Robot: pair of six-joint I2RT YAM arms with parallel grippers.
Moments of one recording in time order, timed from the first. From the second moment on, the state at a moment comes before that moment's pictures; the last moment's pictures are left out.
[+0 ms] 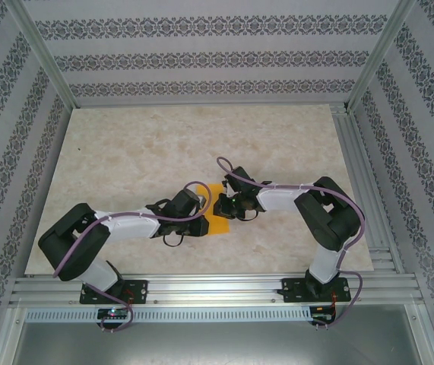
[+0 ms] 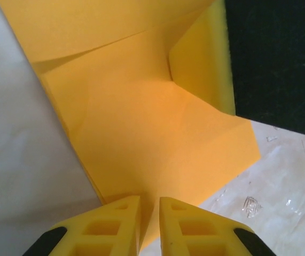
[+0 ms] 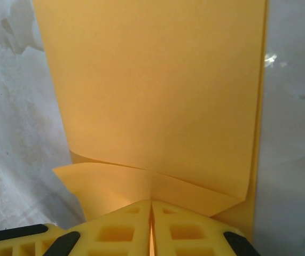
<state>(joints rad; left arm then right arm) -0.80 1.53 0.64 -0.10 0.24 -0.68 0.68 1.80 0.88 -0.15 -0.42 0.78</state>
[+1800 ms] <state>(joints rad) -0.83 1.32 0.62 -0.30 0.25 -0.69 0.68 1.80 0.90 -0.20 -0.41 0.76</state>
